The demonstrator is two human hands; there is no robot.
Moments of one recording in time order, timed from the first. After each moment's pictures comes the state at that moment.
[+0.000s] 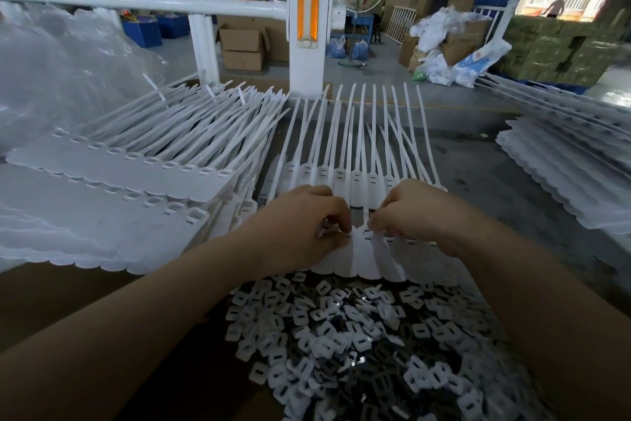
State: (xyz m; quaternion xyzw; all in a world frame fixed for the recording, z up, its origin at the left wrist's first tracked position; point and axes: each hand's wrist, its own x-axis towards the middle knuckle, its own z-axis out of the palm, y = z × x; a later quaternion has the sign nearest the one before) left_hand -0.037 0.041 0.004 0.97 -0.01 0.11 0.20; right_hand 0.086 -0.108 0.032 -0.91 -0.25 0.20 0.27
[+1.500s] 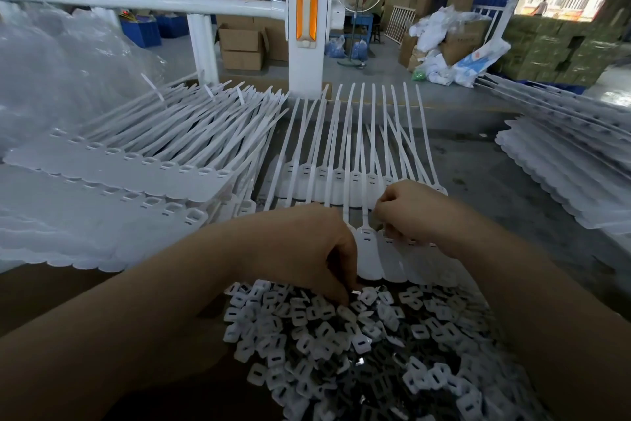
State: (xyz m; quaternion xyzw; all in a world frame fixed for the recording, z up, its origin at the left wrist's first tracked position) left_hand -0.046 0.026 0.036 0.96 -0.11 -0.11 0.25; right_hand 0.085 -0.106 0.031 -0.90 -0.25 0.21 0.28
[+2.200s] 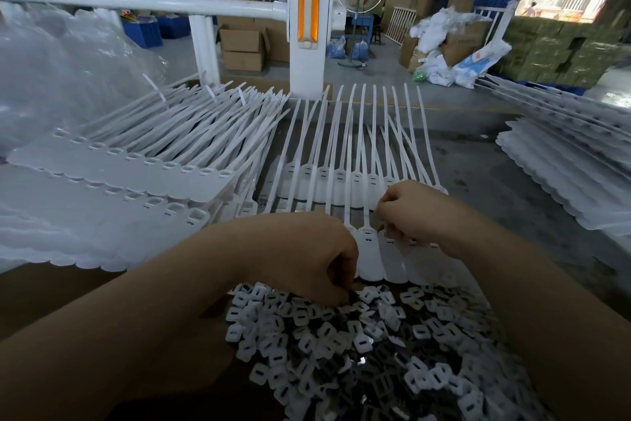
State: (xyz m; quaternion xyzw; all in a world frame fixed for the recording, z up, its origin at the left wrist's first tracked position) left_hand -0.049 0.021 0.038 0.97 -0.10 -0.13 0.16; right_hand 0.081 -0.106 0.033 -0.90 -0.25 0.21 0.28
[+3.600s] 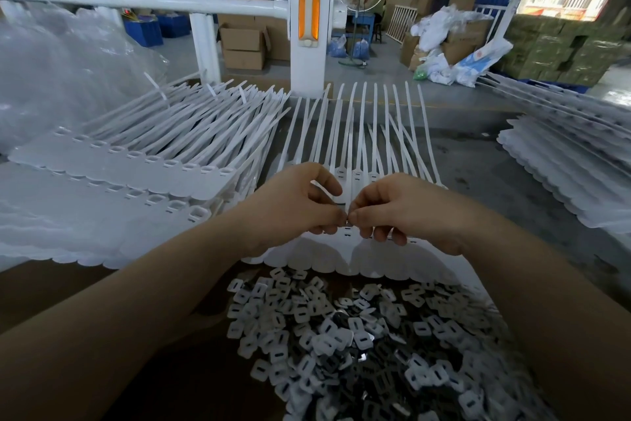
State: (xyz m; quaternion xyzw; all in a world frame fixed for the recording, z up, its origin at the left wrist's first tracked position) left_hand -0.037 0.041 0.025 0.83 0.12 0.07 0.54; right_hand 0.080 -0.111 0.038 -0.80 -0.40 0.29 0.33
